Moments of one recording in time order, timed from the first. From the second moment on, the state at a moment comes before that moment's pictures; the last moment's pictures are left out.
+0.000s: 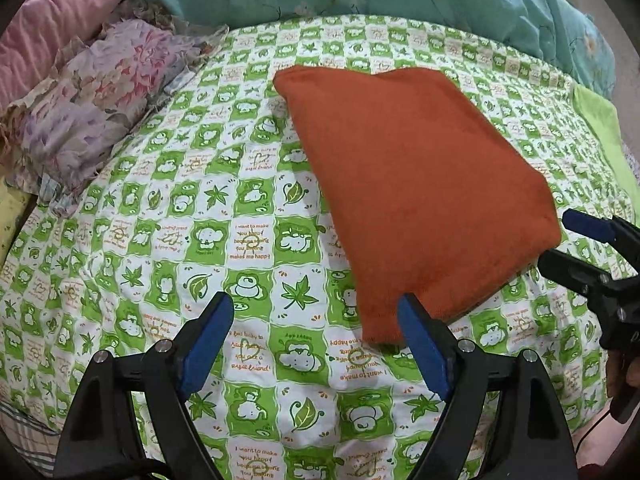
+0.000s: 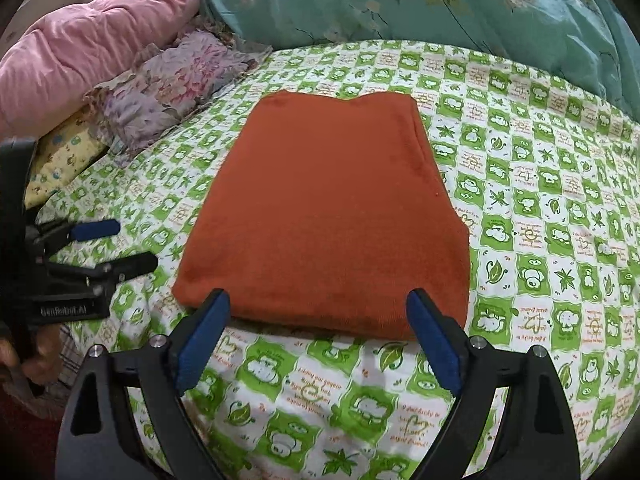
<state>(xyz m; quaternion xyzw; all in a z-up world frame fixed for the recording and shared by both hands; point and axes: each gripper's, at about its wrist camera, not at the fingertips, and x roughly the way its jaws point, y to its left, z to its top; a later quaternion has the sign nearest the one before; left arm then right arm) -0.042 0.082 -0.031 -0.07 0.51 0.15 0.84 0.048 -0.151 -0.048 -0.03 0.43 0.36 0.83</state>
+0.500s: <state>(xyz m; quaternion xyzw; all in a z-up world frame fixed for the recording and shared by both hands) -0.004 0.092 -0.034 -0.06 0.52 0.17 0.83 0.080 -0.134 -0.052 -0.03 0.46 0.35 0.82</state>
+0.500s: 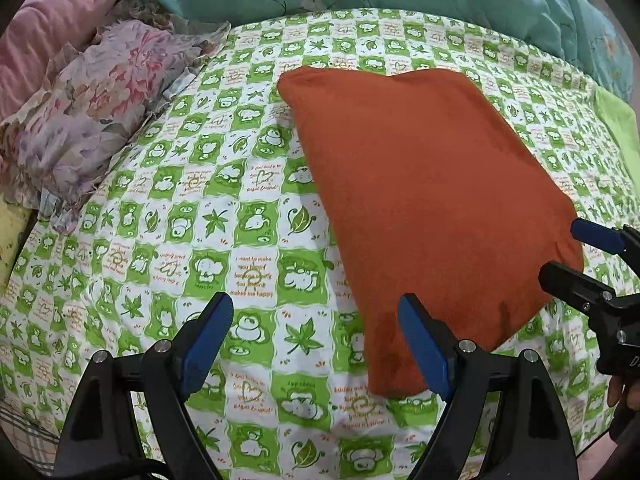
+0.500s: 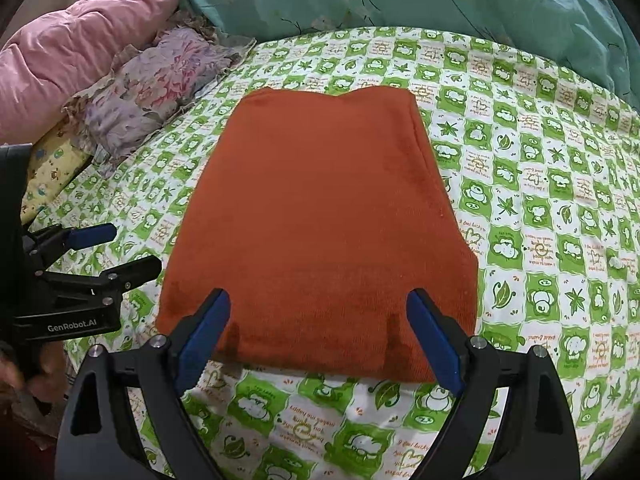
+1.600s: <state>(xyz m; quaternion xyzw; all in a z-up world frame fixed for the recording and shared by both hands) 0.004 0.085 -0.030 -0.04 0.51 0.16 0.84 0.093 -0.133 -0.051 -0.02 0.46 0.35 0.81</state>
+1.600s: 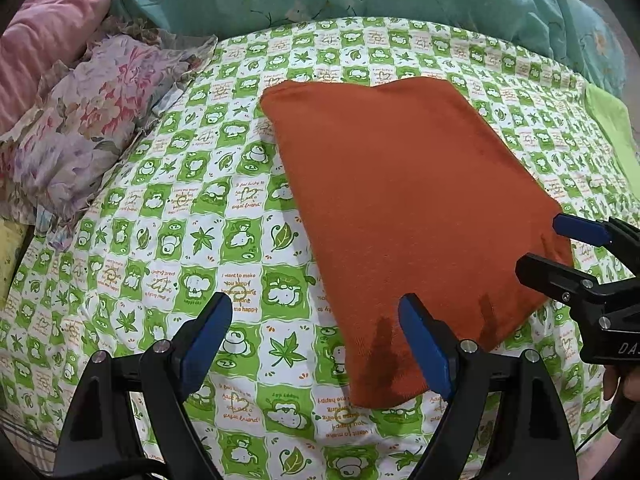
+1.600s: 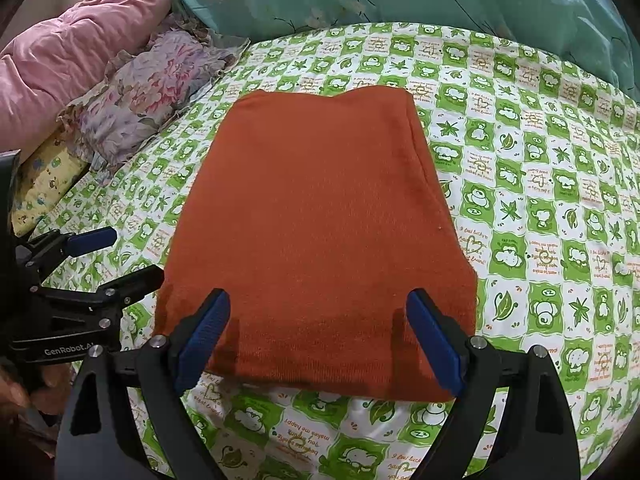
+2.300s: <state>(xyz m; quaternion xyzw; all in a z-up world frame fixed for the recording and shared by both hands) 0.005 0.086 -0.031 -0.04 0.52 0.15 0.84 0.092 -0.131 -0.052 -0.02 0.46 0.35 0.81</state>
